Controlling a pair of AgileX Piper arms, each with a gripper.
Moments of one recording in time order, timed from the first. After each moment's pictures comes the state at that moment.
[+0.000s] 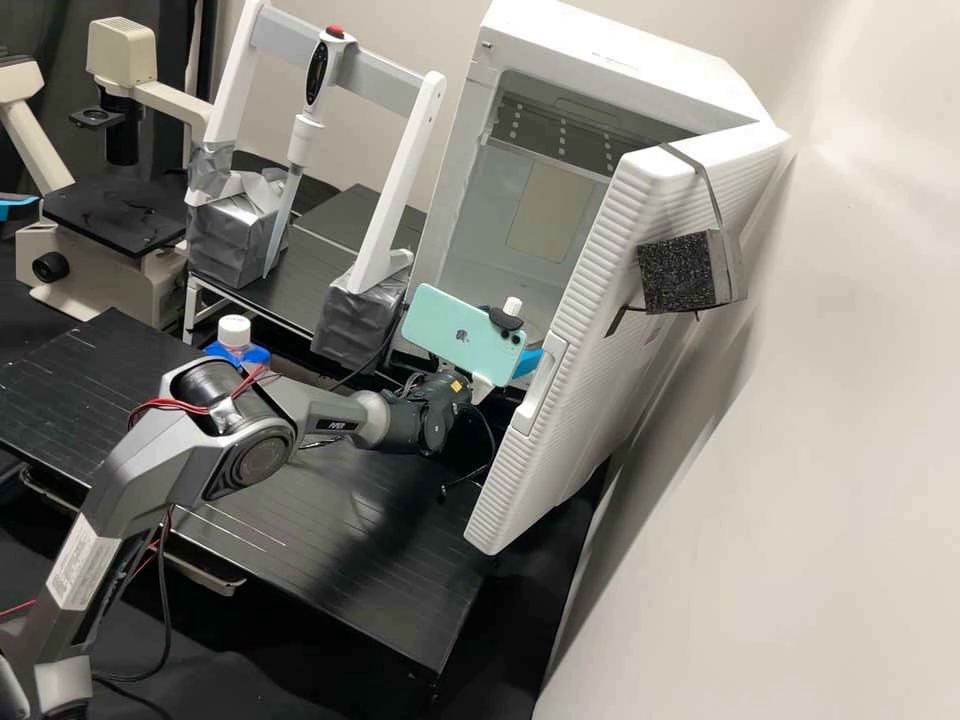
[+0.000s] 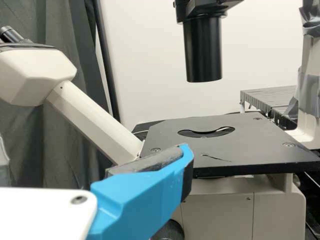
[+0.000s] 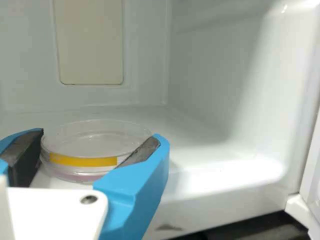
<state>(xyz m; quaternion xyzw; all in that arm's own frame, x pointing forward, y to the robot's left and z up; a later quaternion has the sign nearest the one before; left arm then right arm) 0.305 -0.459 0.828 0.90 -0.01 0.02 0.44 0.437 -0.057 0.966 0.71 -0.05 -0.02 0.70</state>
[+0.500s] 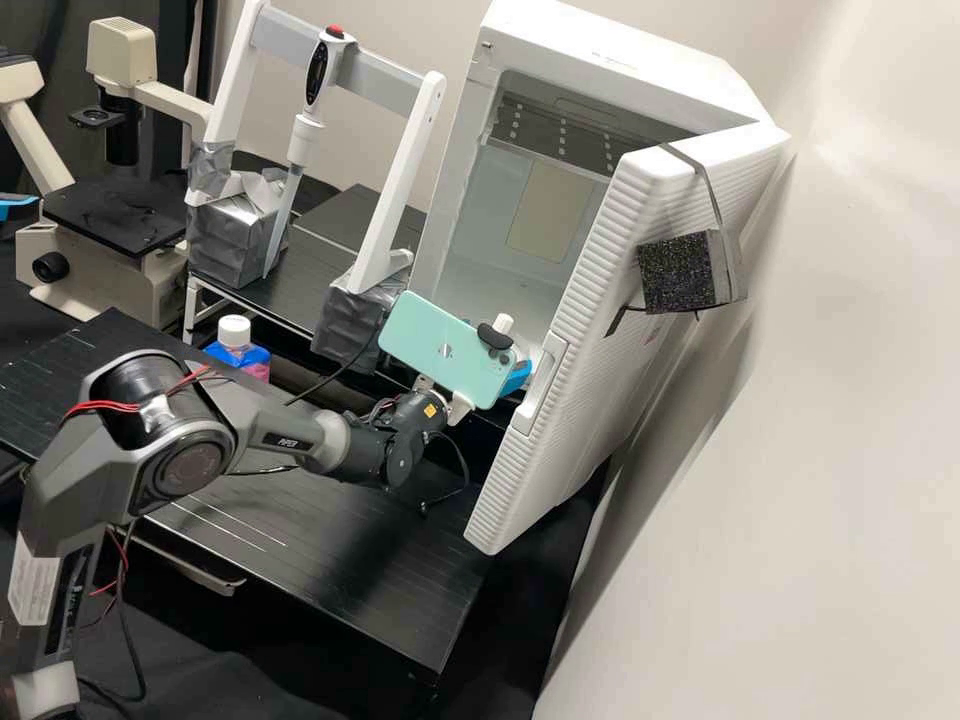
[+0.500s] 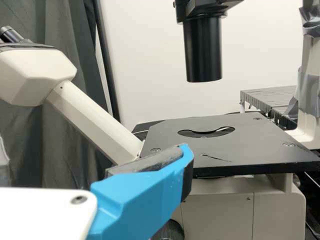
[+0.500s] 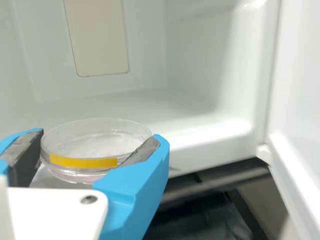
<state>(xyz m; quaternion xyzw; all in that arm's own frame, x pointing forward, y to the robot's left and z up) 0.305 -0.459 0.828 0.90 -0.01 0.02 0.44 0.359 -0.044 0.970 0.73 -0.07 0.01 0.68</state>
